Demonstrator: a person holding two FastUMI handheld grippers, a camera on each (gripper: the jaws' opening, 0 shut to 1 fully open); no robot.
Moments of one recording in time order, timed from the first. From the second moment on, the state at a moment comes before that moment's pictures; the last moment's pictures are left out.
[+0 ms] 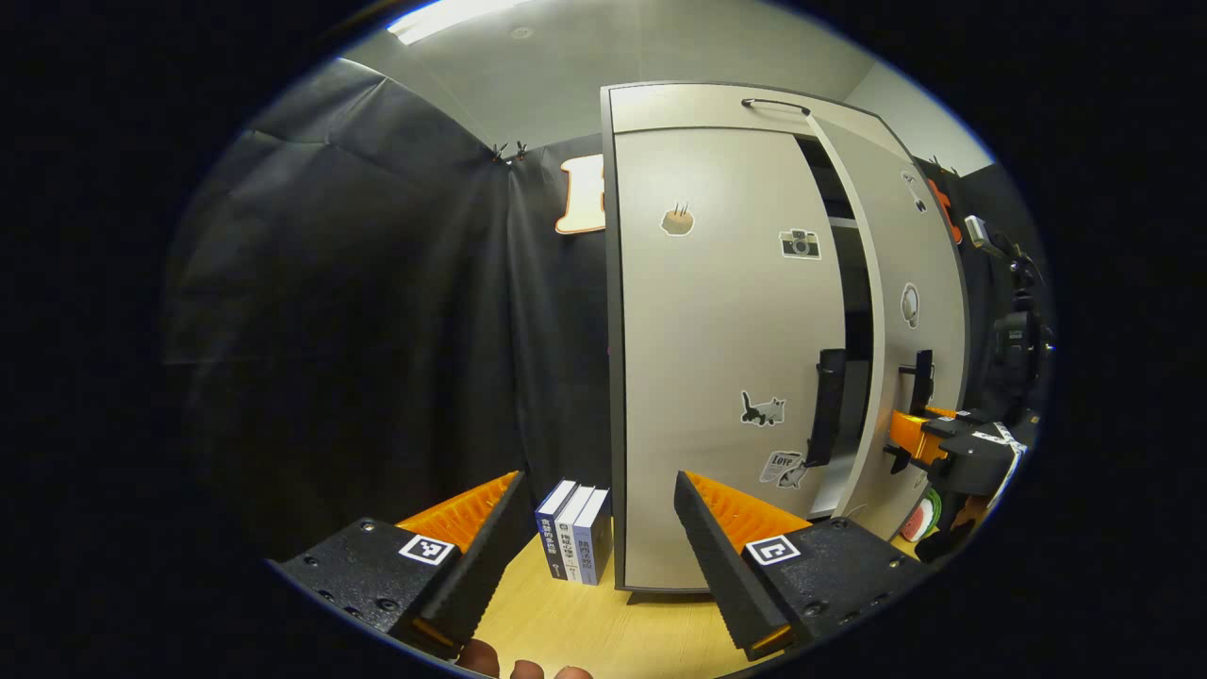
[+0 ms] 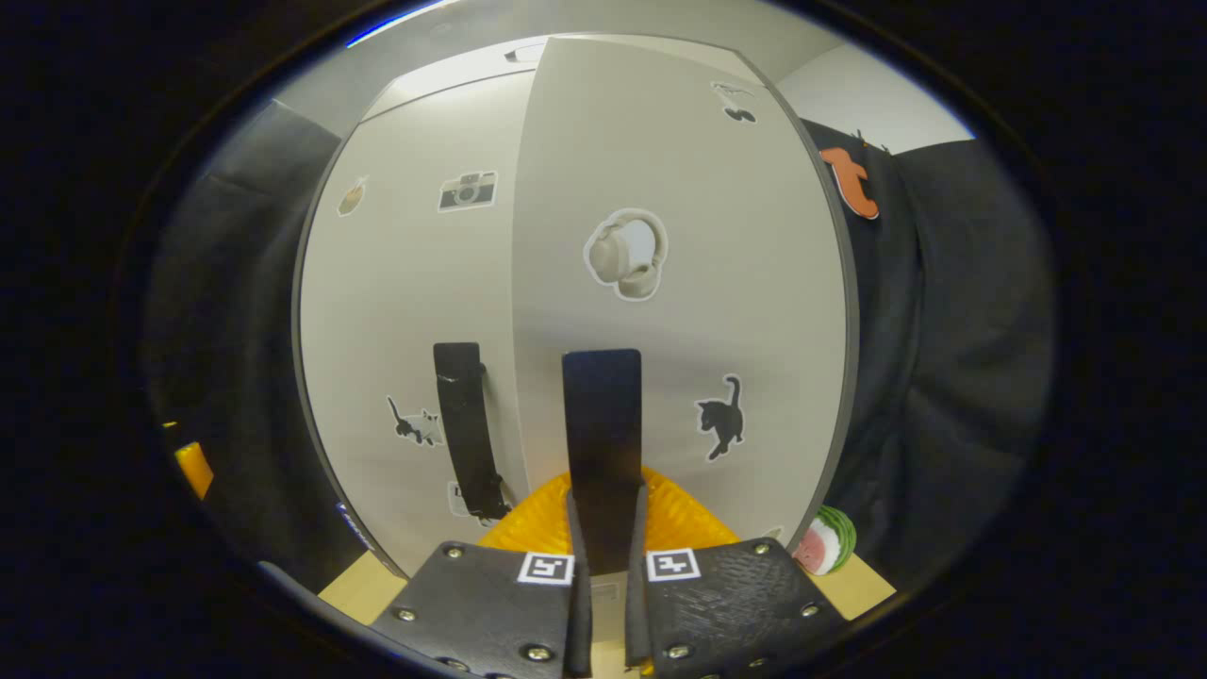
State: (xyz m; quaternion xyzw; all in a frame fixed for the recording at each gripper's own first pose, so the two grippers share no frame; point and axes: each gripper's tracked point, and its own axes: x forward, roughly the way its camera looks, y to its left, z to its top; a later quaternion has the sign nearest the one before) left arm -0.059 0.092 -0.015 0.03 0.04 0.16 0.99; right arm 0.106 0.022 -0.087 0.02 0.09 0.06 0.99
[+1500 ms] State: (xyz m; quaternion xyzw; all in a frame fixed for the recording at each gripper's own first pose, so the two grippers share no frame) left arm -0.042 0.041 -0.034 0.03 0.06 0.14 0.99; right arm 0.073 -0.002 -0.084 0.03 0.09 0.16 0.98
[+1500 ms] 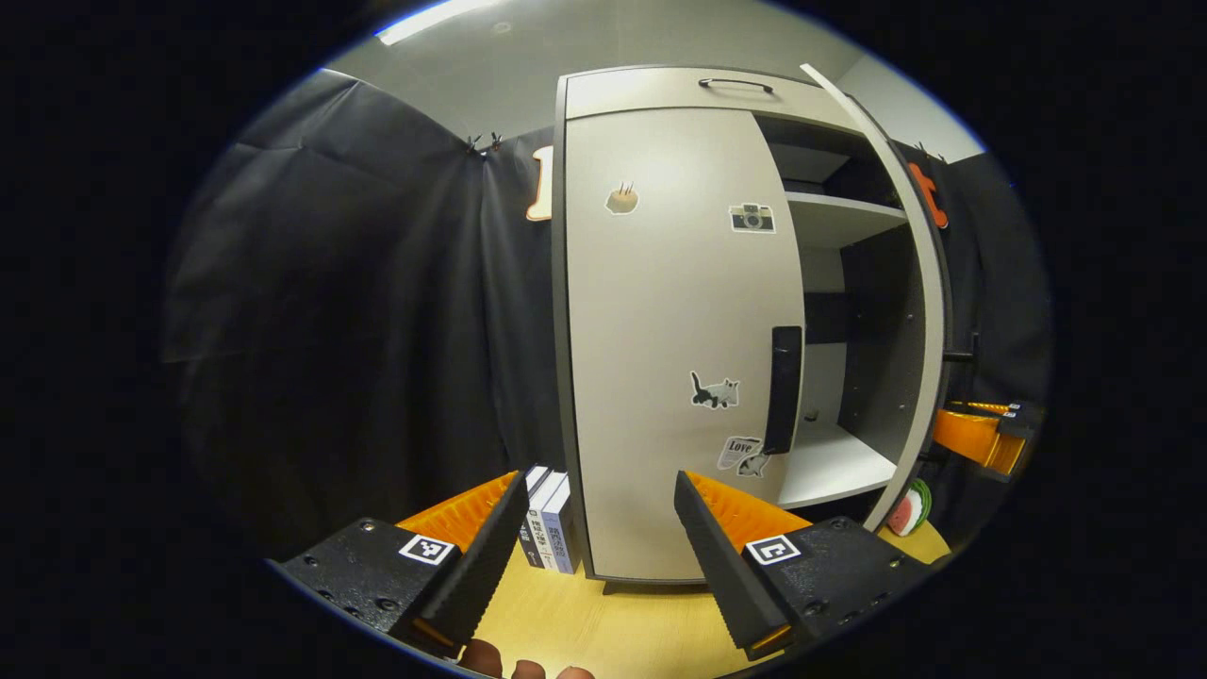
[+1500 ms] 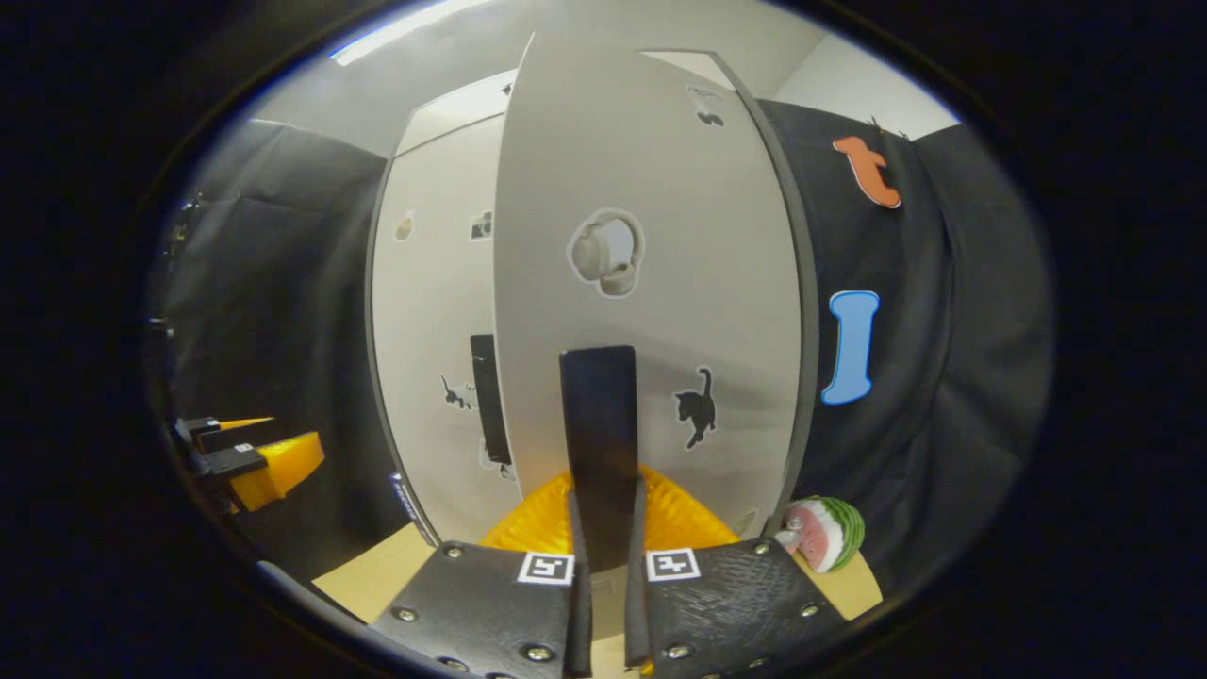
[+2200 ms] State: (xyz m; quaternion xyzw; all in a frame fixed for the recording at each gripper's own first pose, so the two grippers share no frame) left arm -0.006 -0.061 -0.034 0.02 0.06 0.12 0.99; right arm 0.052 -0.075 -0.081 0.01 0.08 0.22 0.97
